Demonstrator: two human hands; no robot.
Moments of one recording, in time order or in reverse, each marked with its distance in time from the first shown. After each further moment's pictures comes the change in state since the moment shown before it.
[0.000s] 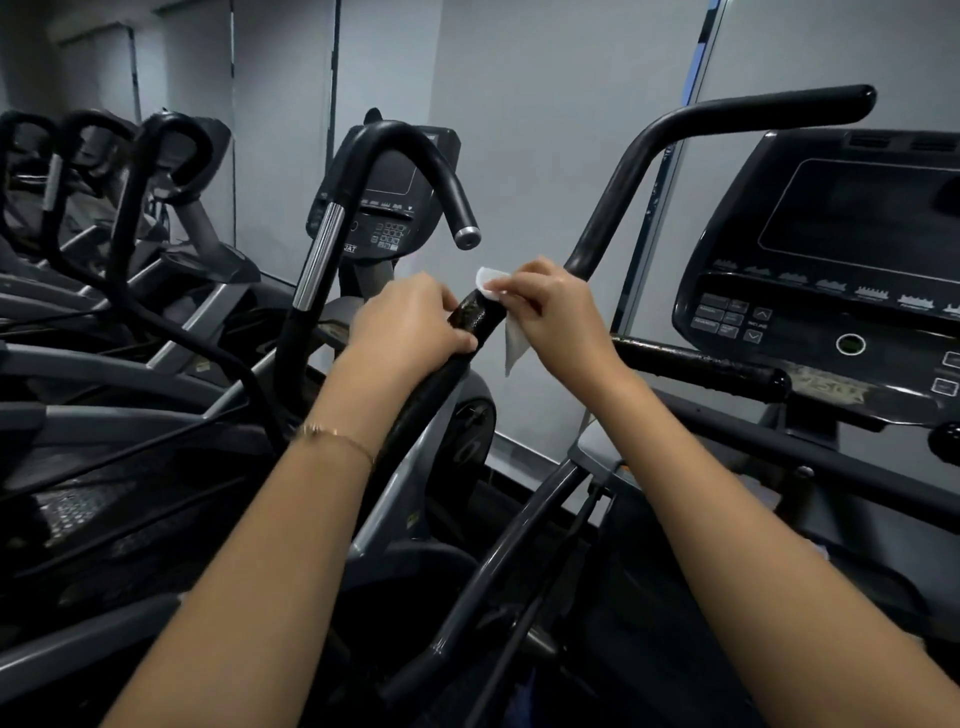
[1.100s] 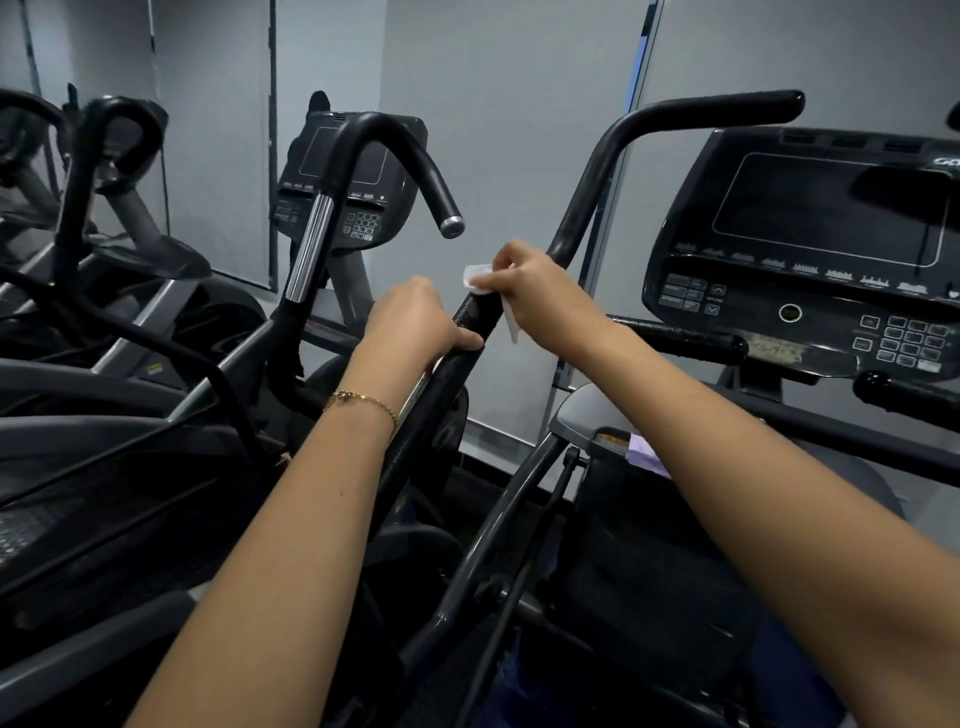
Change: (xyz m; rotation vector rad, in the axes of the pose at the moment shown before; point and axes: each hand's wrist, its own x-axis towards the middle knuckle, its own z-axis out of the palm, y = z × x) left_hand 0.000 -0.024 -0.005 -0.012 -0.138 -0.030; right_hand 0.004 -0.041 0.001 -0.390 -0.314 0.027
